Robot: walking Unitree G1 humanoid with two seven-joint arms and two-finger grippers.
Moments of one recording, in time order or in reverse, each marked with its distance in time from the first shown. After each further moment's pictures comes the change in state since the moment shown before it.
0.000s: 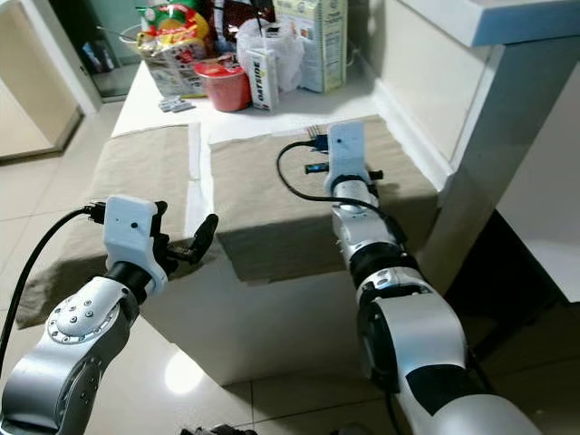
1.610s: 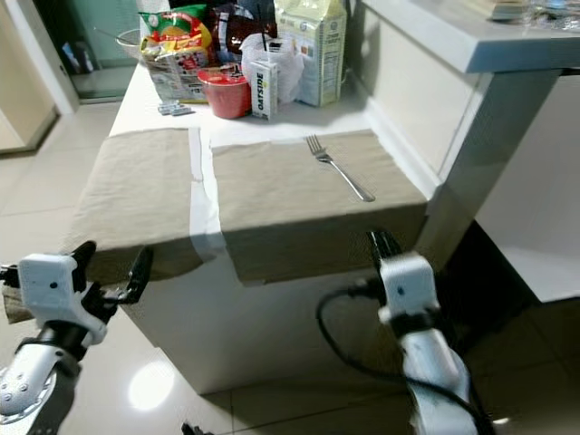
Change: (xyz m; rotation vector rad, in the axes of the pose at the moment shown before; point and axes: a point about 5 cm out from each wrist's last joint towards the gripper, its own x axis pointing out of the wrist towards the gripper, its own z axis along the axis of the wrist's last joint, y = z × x) left arm -0.057 0.038 -0.040 -0.084 -0.061 0.214; right arm -0.168 -0.048 -0.061 -0.105 -0.255 0.074
